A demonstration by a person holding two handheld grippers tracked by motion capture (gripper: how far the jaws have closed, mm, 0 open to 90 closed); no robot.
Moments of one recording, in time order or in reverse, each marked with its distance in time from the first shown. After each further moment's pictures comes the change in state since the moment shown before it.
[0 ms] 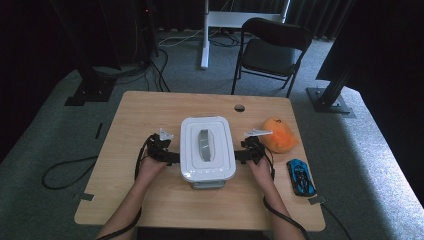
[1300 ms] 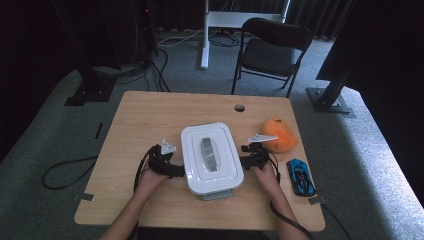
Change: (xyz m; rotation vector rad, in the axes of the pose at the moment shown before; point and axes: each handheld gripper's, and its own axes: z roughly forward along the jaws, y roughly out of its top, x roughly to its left) left arm -0.032 -0.023 -0.028 -0.019 -0.036 0.065; right arm -0.002 -0.017 -0.013 -0.021 0.093 -0.055
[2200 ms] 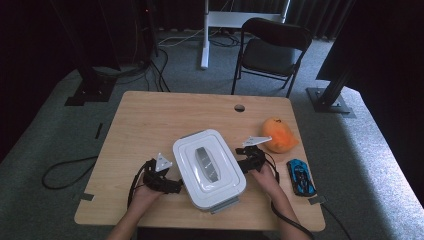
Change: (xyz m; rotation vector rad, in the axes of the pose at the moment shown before) left arm -0.023 -0.031 -0.031 -0.006 -0.022 0.015; right arm 0.017 0.002 0.001 0.042 0.075 -0.119
